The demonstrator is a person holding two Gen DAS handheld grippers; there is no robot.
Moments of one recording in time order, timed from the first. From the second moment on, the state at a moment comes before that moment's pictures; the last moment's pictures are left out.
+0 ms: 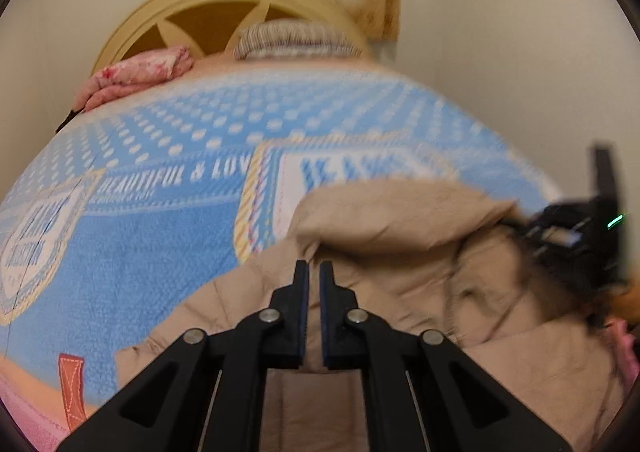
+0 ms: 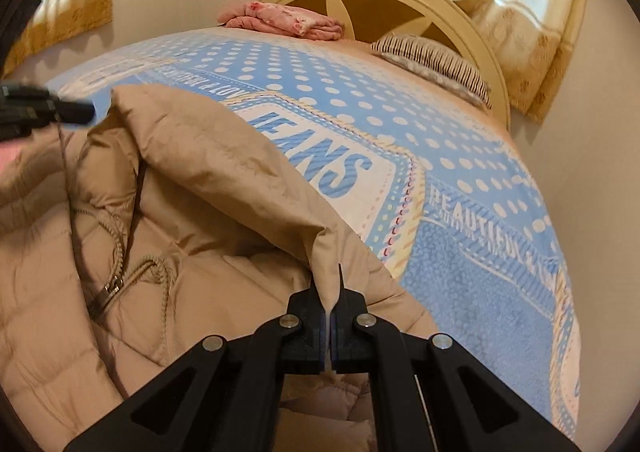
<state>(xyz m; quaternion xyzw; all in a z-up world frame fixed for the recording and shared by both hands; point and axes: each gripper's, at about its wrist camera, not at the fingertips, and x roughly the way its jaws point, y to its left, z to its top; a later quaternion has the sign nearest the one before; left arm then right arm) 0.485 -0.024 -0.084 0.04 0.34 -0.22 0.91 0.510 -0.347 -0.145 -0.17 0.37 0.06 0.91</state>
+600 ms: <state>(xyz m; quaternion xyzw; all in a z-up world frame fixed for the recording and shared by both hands) 0.541 -0.088 -0.148 0.08 0.41 -0.14 0.90 0.496 -0.346 -0.151 -0.19 0.35 0.07 0.91</state>
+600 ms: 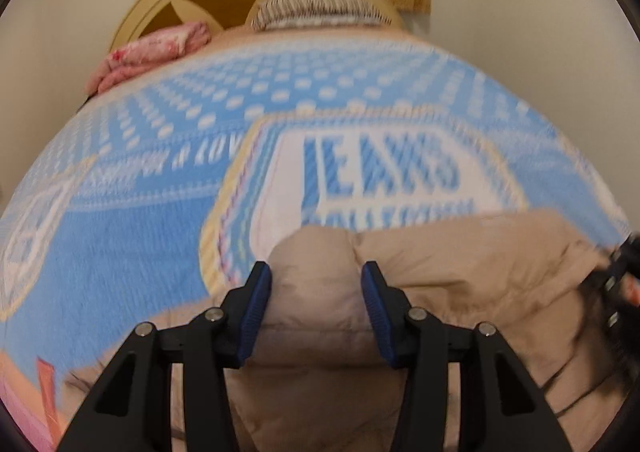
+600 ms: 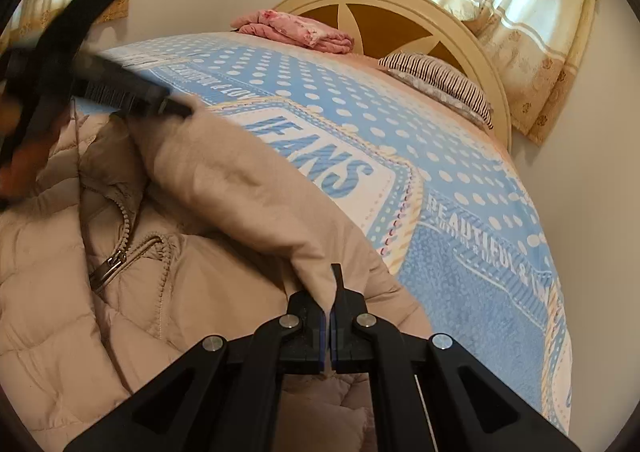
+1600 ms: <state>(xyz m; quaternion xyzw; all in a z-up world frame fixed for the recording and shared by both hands) 0.538 -0.112 -0.143 0.07 0.40 -0.15 0.90 0.537 -0.341 -0.169 0.08 0.42 0.02 0.91</state>
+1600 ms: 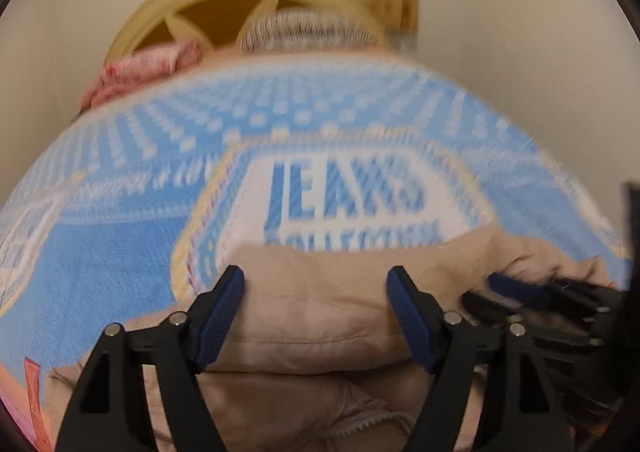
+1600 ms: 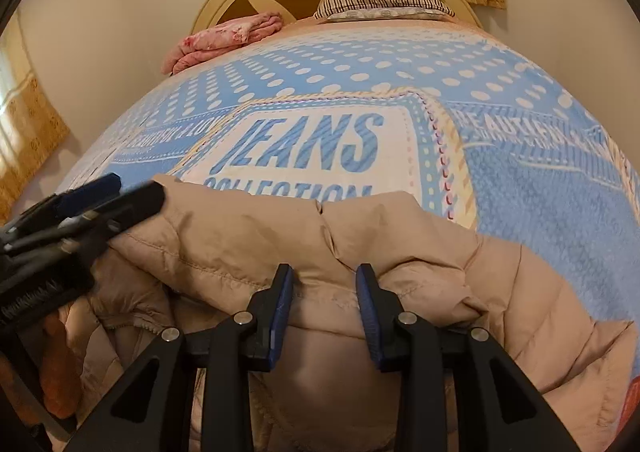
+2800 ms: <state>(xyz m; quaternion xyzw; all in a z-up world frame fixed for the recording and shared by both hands) 0.555 -0.117 -0.186 0.09 0.45 -0.10 0.88 0.547 -0.333 -0.191 0.06 0.43 0.00 0.90</state>
